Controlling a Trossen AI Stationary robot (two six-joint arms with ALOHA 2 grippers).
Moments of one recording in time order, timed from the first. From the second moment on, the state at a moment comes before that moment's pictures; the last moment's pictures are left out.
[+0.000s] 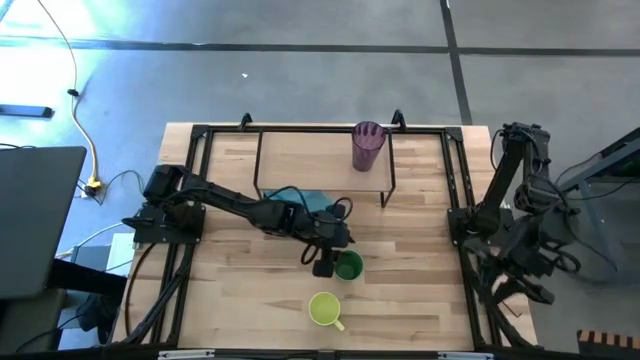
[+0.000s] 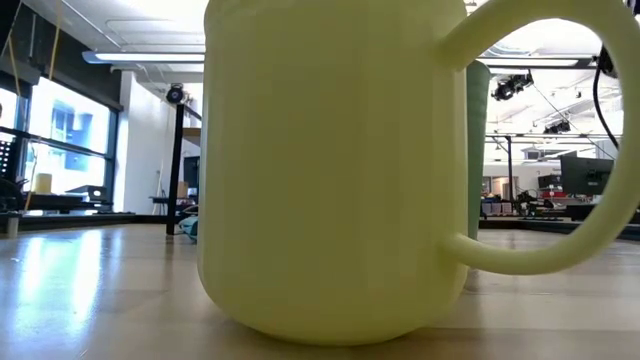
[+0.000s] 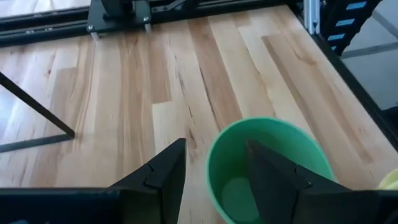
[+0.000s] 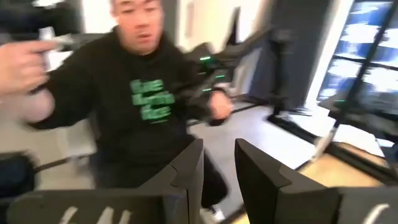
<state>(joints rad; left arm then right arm) -0.09 1.84 1.37 -0.16 -0.03 0.04 1.23 0.69 0.86 -0.24 0.33 -0.09</state>
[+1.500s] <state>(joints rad) -0.09 1.89 1.37 -0.23 -0.06 -0.07 0.82 0.34 0.71 -0.41 0.36 -0.04</state>
